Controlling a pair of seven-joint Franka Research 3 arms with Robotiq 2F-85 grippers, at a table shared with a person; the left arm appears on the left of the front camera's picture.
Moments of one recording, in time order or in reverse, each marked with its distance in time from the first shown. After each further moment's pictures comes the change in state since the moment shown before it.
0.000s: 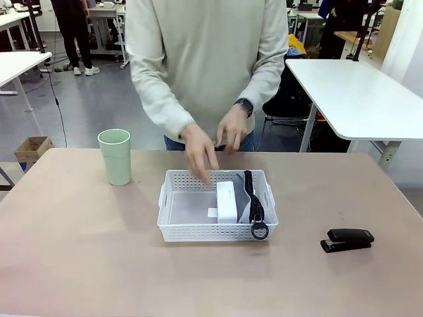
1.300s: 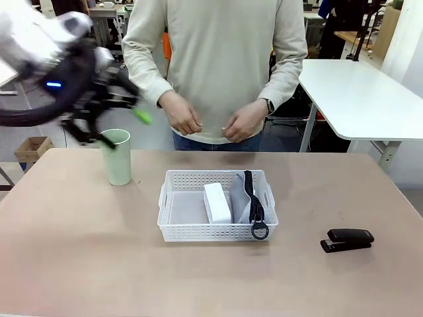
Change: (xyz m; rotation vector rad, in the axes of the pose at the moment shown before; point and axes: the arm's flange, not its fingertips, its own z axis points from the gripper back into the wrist) left arm 0.060 -0.184 -0.207 0.411 0.164 -0.004; right arm -0.001 0.000 0.001 0.001 -0.003 0.001
